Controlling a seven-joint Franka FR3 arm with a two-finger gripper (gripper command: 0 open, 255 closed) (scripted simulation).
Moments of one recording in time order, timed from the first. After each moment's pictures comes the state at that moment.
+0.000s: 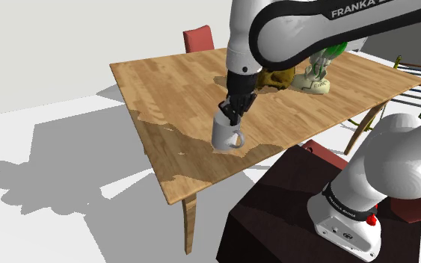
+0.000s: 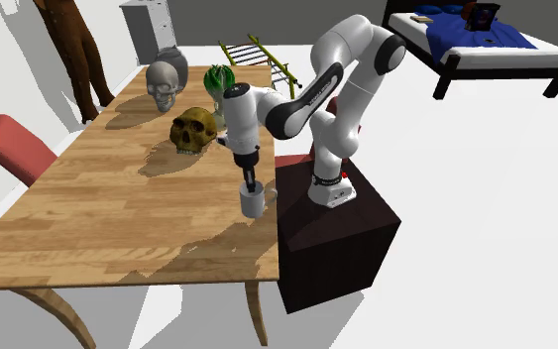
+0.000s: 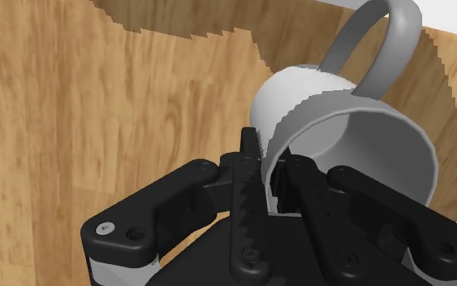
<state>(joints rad) 0.08 -0.49 0.26 -2.52 0.15 2.01 0.36</state>
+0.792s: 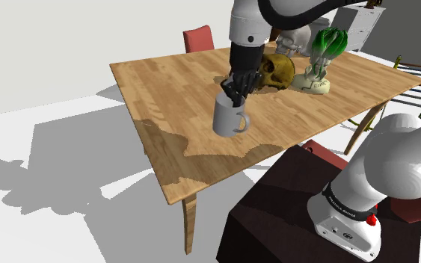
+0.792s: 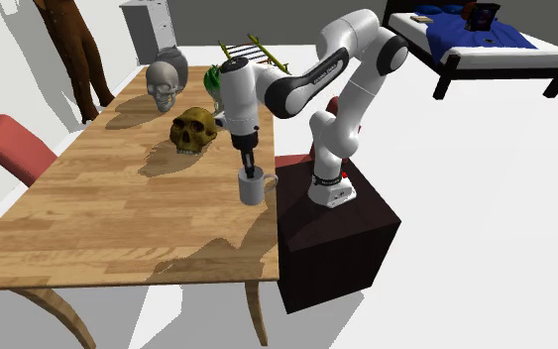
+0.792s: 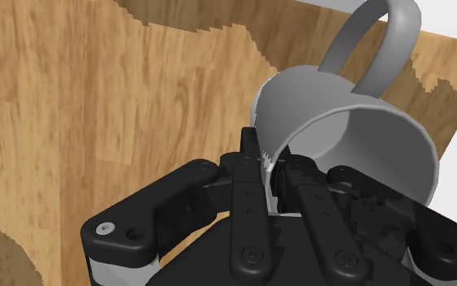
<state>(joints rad) 0.08 -0.53 0.25 -2.39 0.14 1.83 0.36</state>
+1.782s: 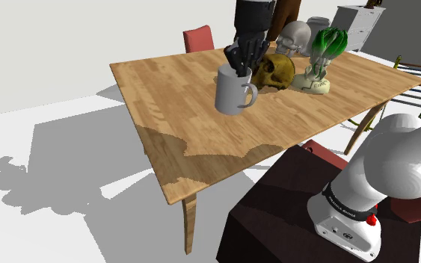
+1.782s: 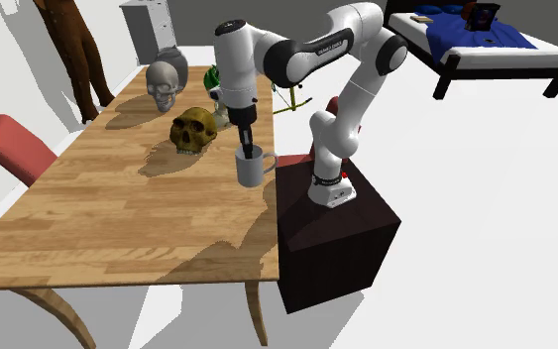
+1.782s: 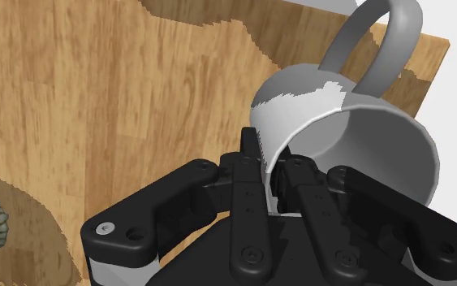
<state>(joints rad) 0.07 -0.52 0.23 -2.18 0.13 1.63 0.37</state>
